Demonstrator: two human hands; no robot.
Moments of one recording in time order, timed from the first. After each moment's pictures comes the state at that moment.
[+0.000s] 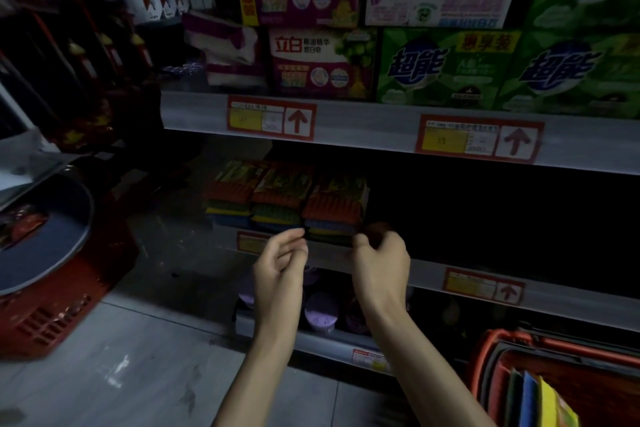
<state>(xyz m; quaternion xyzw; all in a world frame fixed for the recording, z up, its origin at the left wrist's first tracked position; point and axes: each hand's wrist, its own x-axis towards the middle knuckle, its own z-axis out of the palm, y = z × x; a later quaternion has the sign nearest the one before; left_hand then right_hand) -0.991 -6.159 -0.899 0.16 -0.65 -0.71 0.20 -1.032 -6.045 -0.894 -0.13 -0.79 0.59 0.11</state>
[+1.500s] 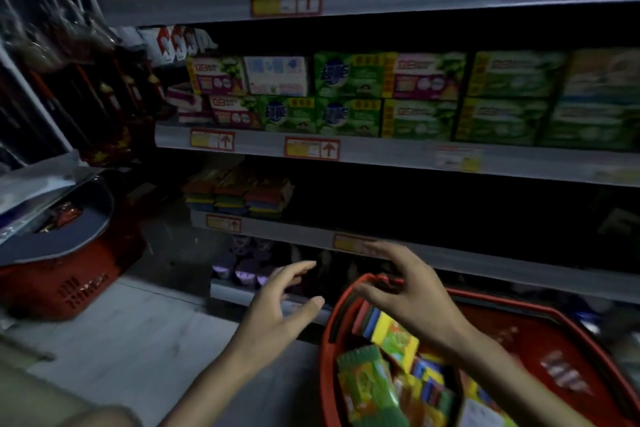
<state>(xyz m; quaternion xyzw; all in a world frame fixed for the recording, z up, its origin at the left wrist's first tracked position) -0.800 -6.000 -0.820 0.00 -0.86 -0.52 0.01 -0.862 -5.761 -0.807 0.21 -0.89 0.40 0.05</state>
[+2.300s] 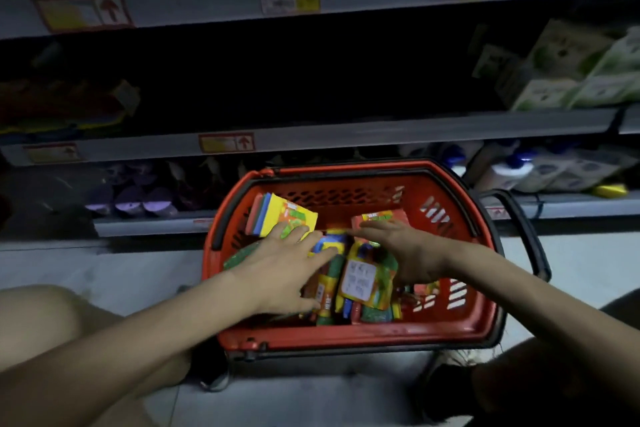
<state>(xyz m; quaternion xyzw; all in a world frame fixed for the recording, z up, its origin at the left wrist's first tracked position) -0.829 -5.822 -0.902 -0.39 -0.89 0.15 -0.21 -0.839 -5.564 -0.924 0.23 -0.91 0.12 -0.32</state>
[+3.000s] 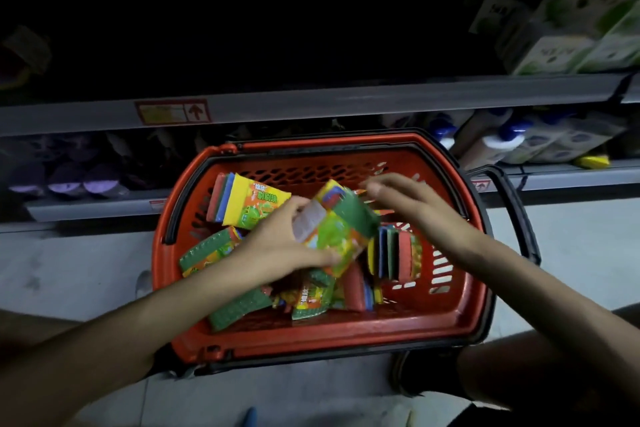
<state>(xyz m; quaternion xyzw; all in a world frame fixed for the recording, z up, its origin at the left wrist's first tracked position) -0.850 -5.788 -0.917 -0.03 -0.85 -0.41 -0.33 -0.835 -5.544 -0.905 -0.06 -0.78 0.59 -0.20</state>
